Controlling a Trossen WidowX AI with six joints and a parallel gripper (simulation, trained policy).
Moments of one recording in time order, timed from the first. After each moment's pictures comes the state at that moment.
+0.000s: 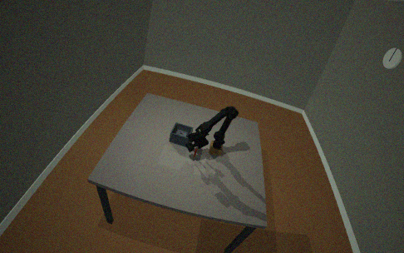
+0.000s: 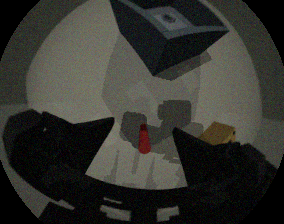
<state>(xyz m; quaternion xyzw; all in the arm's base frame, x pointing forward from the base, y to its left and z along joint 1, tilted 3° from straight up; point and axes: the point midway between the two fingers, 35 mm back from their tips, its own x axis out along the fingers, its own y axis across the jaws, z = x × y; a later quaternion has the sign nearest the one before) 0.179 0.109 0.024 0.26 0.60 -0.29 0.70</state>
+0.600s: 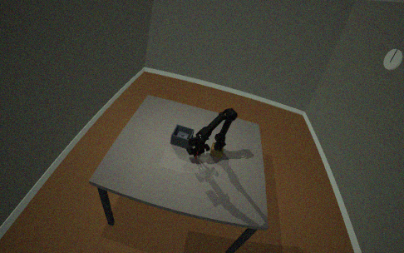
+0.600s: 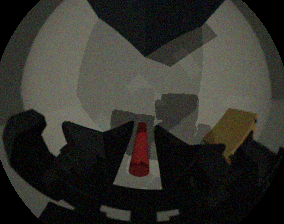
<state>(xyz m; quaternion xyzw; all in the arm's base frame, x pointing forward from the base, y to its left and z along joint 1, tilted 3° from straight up) 0.167 0.112 -0.011 0.32 0.61 -0.32 0.65</state>
